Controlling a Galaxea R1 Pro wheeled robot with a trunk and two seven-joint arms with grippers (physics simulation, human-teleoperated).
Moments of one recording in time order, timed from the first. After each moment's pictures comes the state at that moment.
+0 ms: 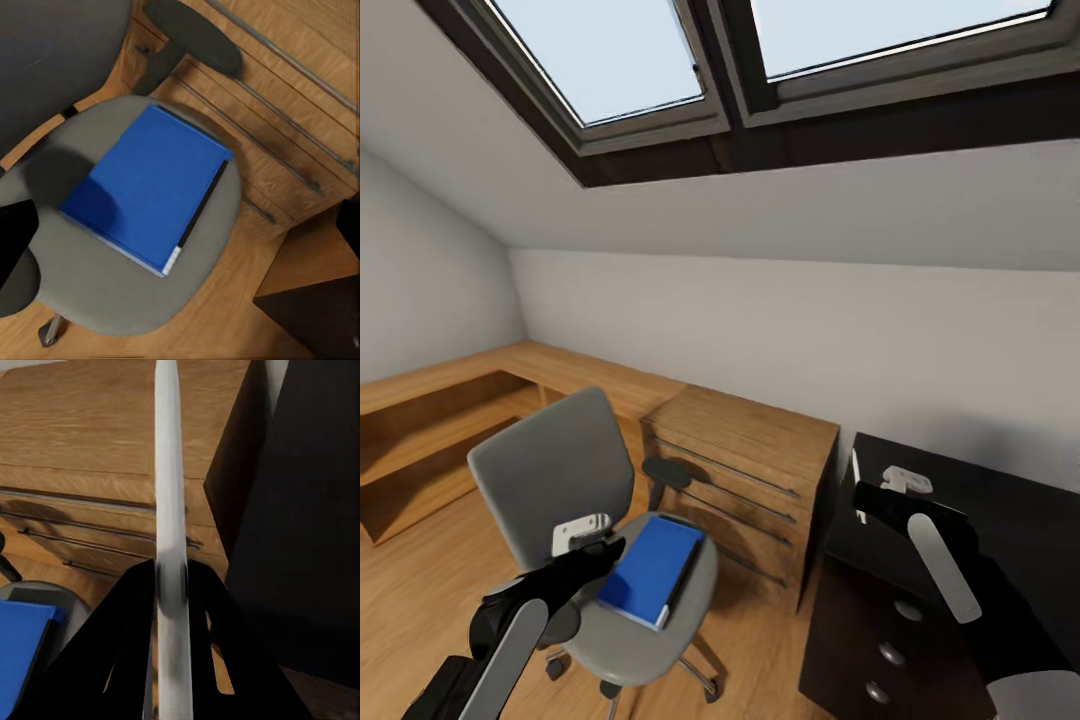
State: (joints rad) left arm -0.20 0.12 -0.15 -1.60 0.66 0.68 0.41; right arm -0.49 -0.21 0.07 -1.31 -0.67 0.69 -0.29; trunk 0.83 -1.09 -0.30
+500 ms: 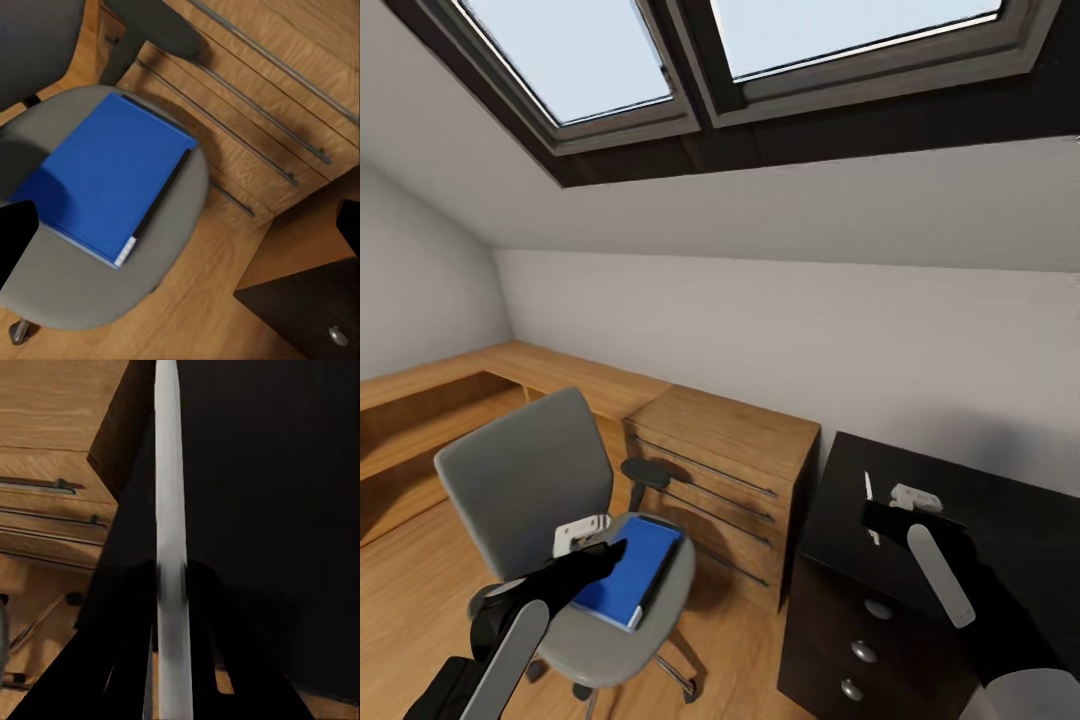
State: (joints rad) left arm -0.20 0.12 -0.16 -1.60 0.66 0.68 0.41; right arm -0.49 -0.21 0.05 -1.20 -0.61 0.69 -0.32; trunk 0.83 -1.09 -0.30
